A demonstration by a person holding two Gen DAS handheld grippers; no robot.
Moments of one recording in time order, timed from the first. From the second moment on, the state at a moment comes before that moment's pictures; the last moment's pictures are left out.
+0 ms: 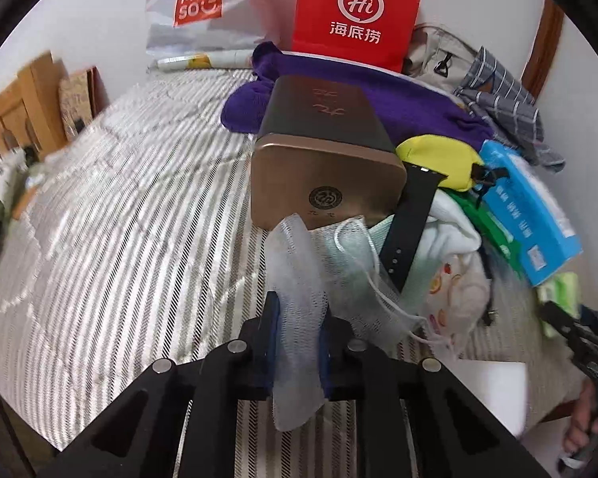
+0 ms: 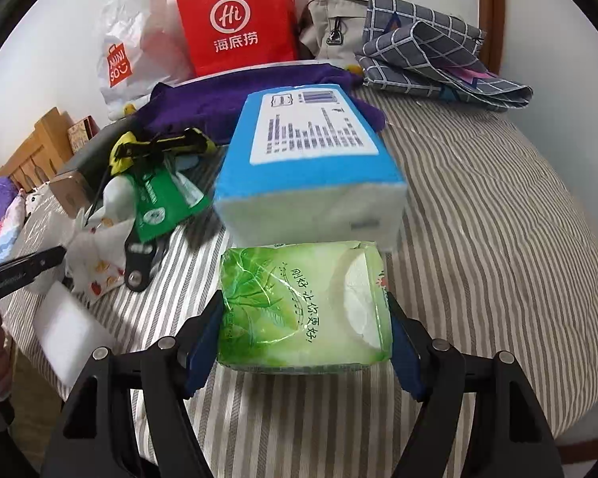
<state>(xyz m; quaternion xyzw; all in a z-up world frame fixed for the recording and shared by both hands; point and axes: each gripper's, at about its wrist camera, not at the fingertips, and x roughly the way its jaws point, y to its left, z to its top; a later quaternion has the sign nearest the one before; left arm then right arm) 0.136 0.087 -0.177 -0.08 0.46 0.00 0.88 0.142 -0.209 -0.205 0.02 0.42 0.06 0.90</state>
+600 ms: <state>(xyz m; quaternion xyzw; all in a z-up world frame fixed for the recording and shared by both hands) 0.125 0.100 -0.117 -0.11 0.41 -0.04 0.90 0.127 -0.198 -0.177 0.01 0.42 0.10 0.90</state>
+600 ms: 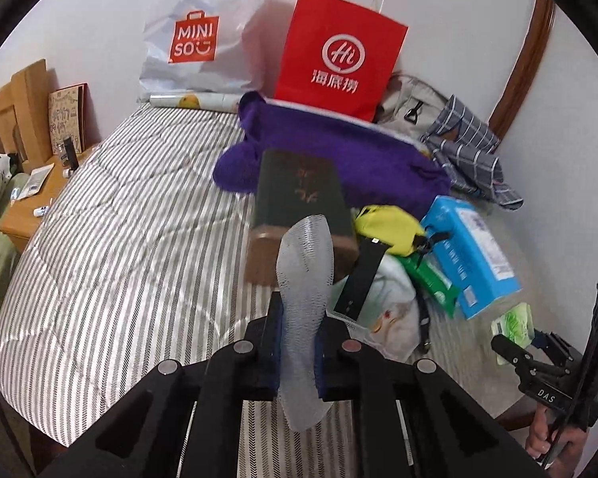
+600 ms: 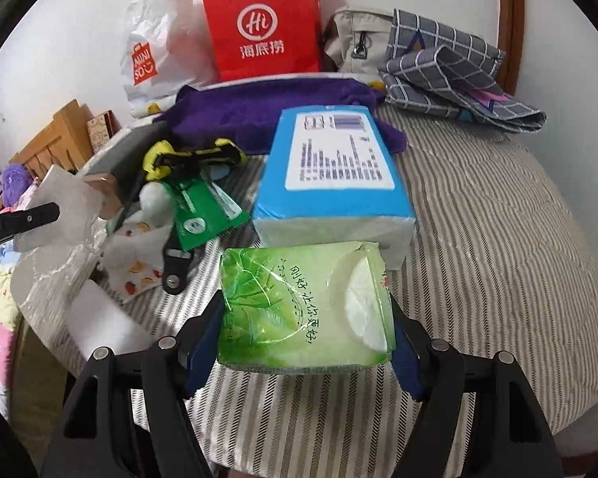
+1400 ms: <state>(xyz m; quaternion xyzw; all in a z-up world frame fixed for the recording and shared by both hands) 0.207 0.099 -0.053 -0.12 0.39 -0.03 0.91 0.208 -0.182 -0.077 0.02 0.37 0.12 0.92</state>
